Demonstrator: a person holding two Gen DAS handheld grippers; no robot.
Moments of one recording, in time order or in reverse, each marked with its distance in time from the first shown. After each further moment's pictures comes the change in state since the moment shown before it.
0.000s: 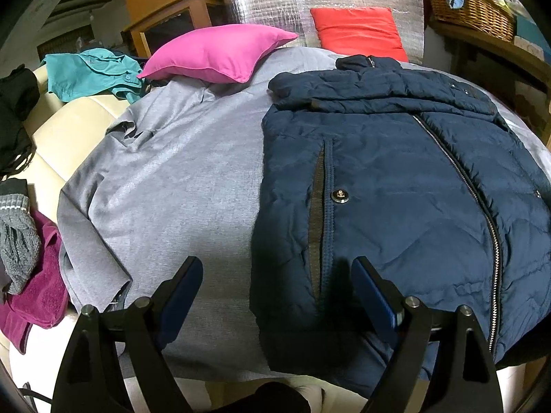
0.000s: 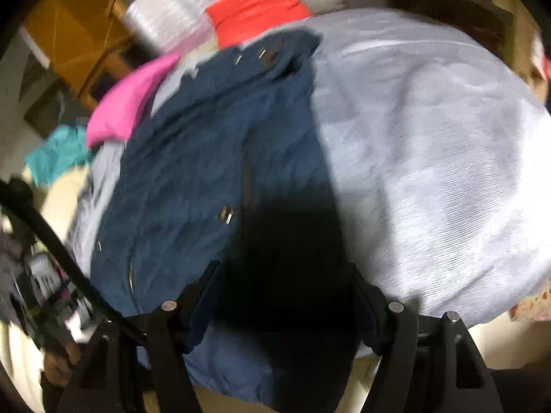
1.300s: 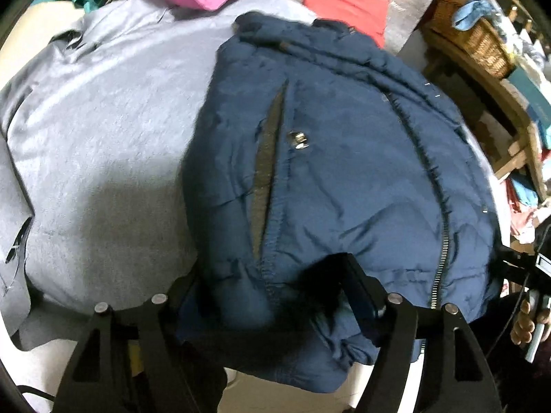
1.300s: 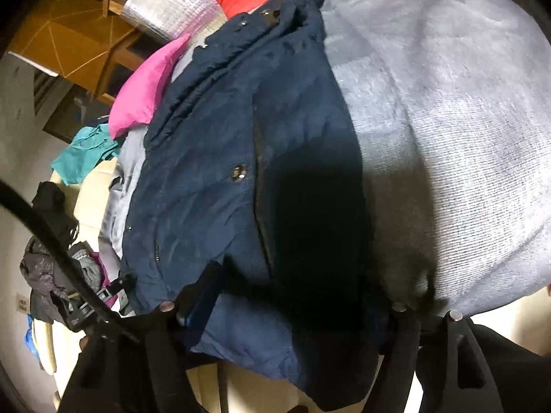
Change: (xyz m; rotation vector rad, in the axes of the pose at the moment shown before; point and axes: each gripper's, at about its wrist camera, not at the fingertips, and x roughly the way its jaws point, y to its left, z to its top) left arm 0.028 0.011 -0.015 -0.182 0.196 -0.401; right arm 0.027 -0.010 -0.015 0.044 0.200 0.213
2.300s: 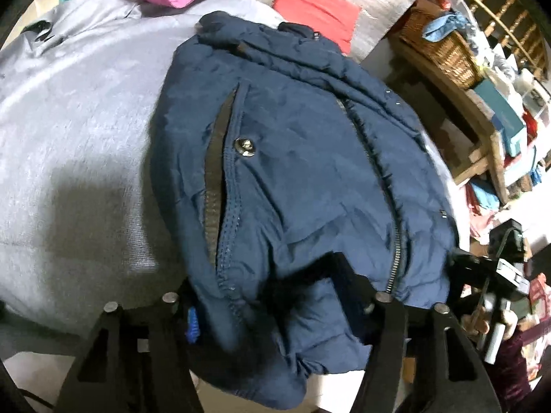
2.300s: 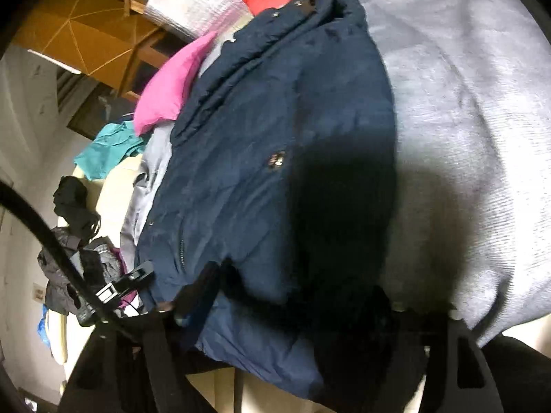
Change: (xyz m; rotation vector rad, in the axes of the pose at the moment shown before) left arm 0.011 -0.011 0.003 -0.020 0.007 -0.179; right arm 0.026 0.022 -0.003 -0.030 -0.010 0.105
